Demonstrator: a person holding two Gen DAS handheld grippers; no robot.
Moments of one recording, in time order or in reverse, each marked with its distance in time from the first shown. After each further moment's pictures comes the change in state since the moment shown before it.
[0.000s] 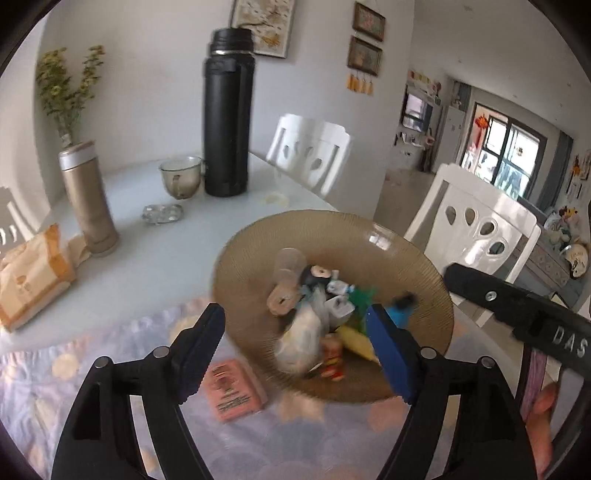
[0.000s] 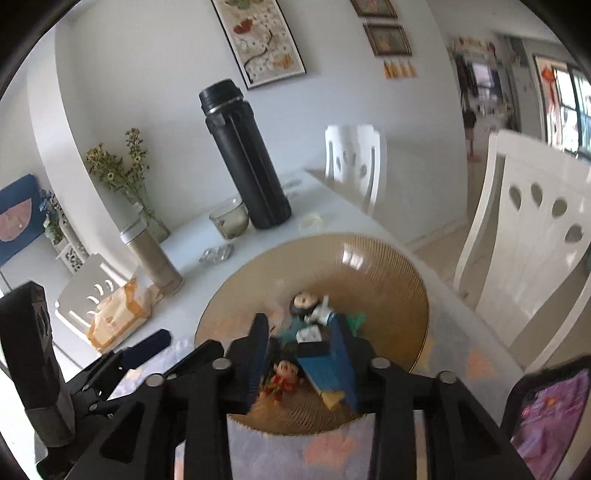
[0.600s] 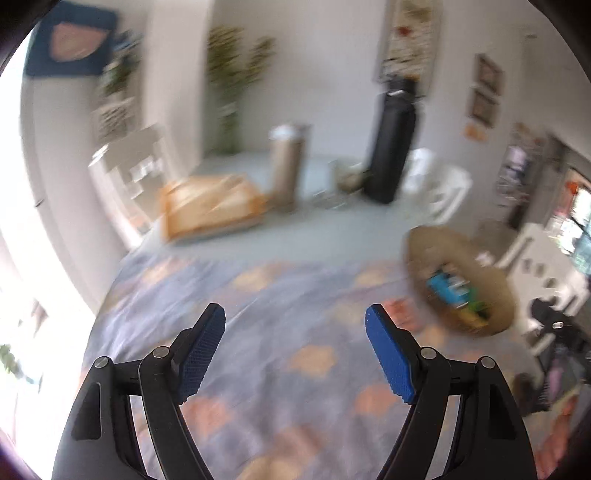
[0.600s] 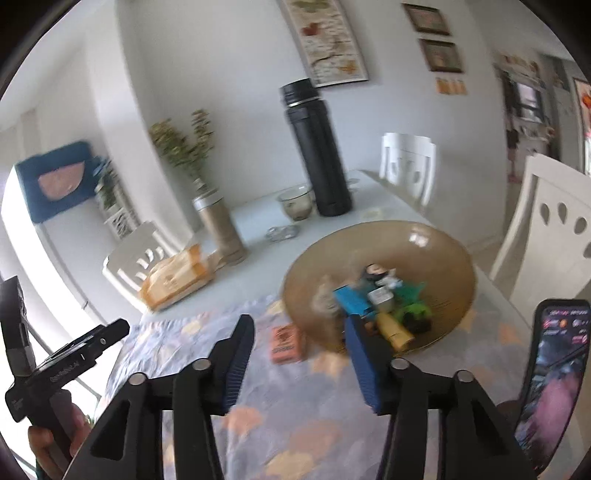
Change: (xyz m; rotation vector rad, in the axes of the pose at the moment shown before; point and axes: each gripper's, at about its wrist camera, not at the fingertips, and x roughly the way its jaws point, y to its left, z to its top) left arm -0.153 0.127 -0.083 -0.308 -0.020 0.372; right arm -0.057 0.081 -0.061 -0.163 0.013 0.143
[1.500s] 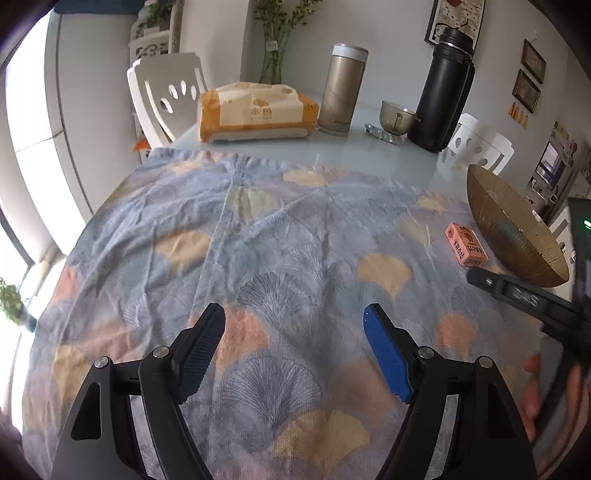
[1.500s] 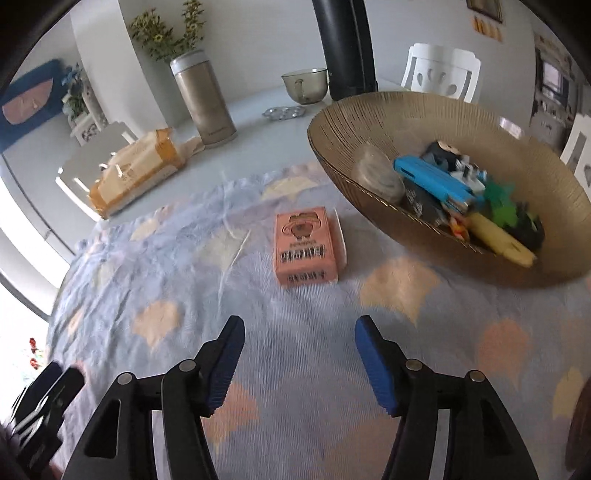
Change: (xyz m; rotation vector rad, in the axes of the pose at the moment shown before) left arm 0.054 0.034 -0.078 -0.085 0.140 0.056; right arm 0.171 0.021 -0.058 -0.033 0.324 -0.124
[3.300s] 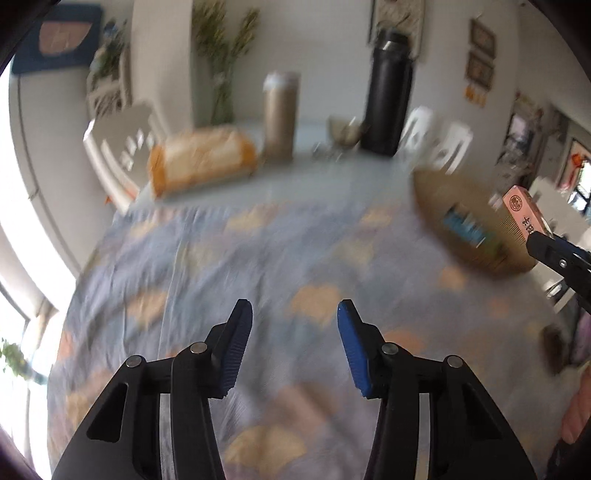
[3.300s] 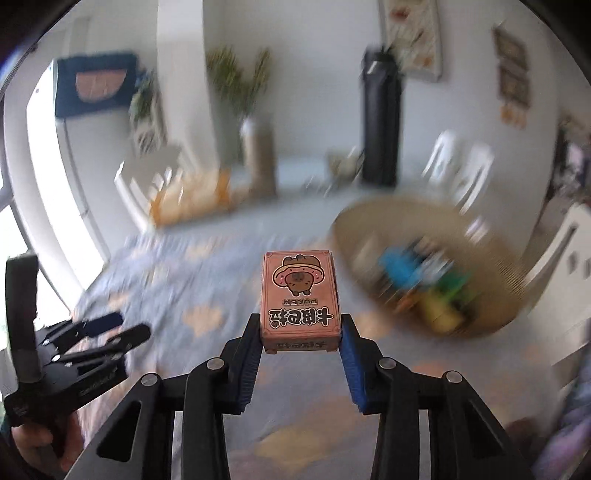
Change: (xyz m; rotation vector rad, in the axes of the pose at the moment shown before) left arm -0.043 -0.064 0.031 0.182 -0.112 -0.067; right arm -0.140 -0.013 -0.011 -0.201 -0.326 0.028
